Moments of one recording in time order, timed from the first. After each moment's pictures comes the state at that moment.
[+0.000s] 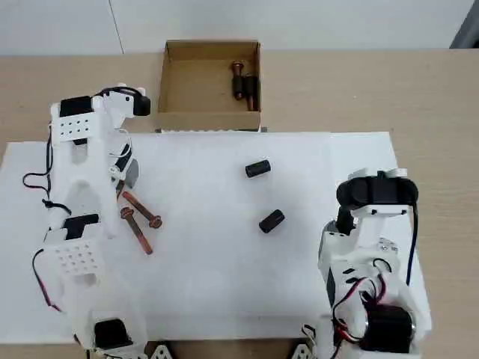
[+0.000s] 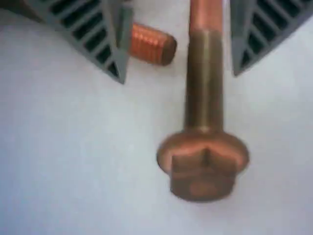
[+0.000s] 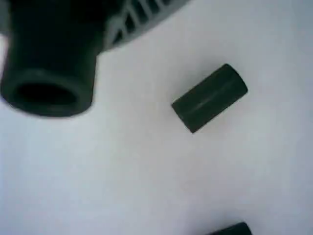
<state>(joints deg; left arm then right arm) -14.4 35.4 -27.1 95.6 -23.1 0.4 -86.2 58.7 78.8 -4.0</state>
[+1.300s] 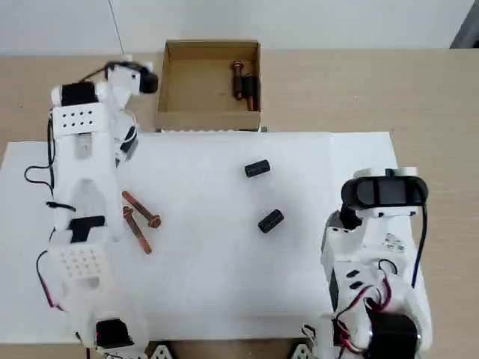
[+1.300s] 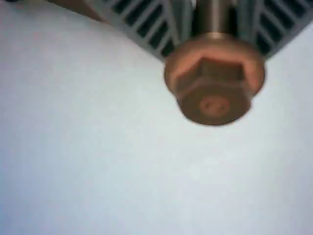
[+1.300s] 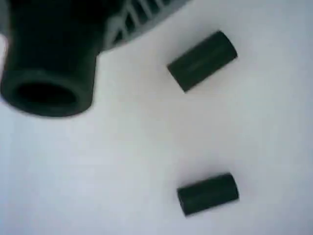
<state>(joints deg) -10.9 30.0 -36.7 99.1 -22.6 0.3 -86.6 53.9 77.7 -3.8</state>
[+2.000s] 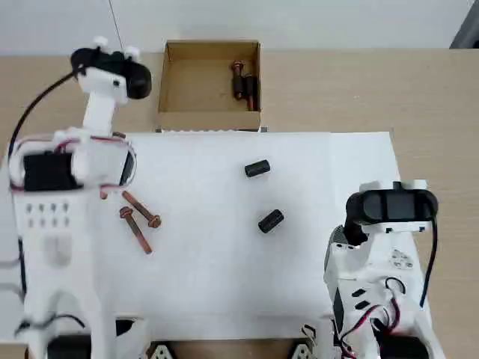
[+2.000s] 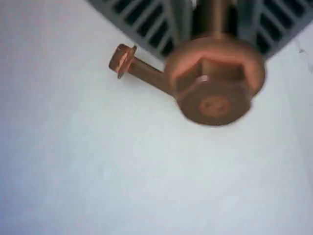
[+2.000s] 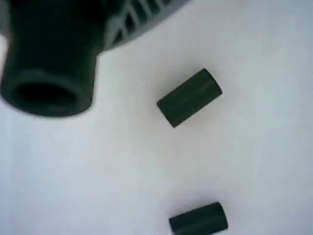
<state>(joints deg) -5.9 -25.1 2.1 92.4 -13.5 0.4 -87.1 45.3 89.7 -3.8</state>
